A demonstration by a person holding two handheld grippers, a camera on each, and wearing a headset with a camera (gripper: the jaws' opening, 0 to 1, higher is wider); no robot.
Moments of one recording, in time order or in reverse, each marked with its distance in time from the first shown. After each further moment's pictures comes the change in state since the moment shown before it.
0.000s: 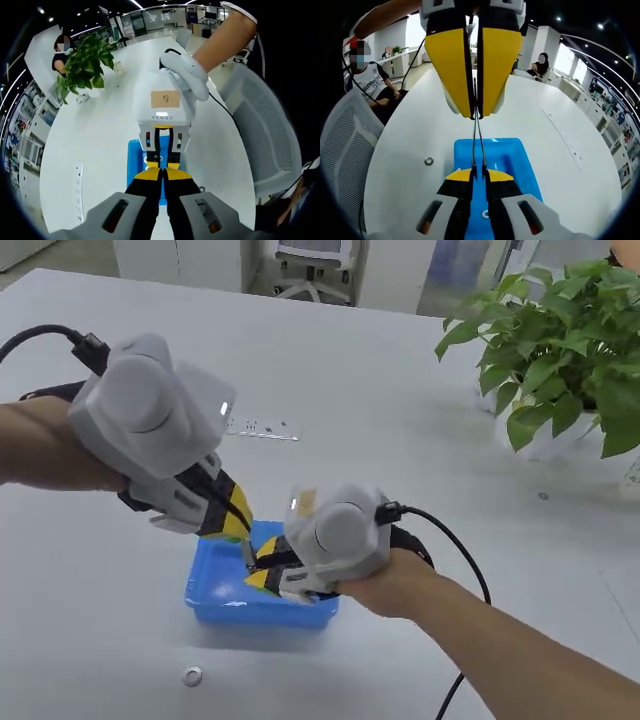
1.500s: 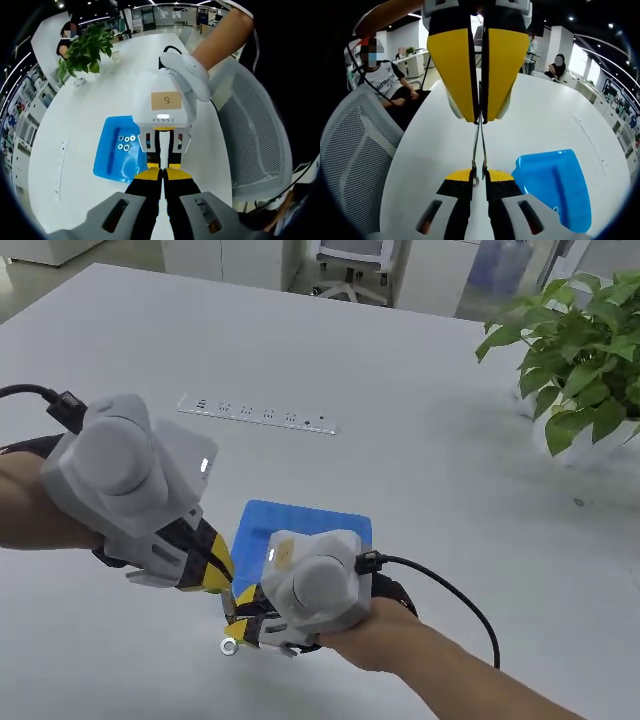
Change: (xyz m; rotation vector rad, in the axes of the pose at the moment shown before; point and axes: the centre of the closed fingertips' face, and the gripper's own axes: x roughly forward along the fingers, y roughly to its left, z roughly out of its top) left arm -0.006 -0.074 -0.039 -0.118 0.030 -0.014; right arm 0.041 0.085 0.012 -0.017 -0.015 0.137
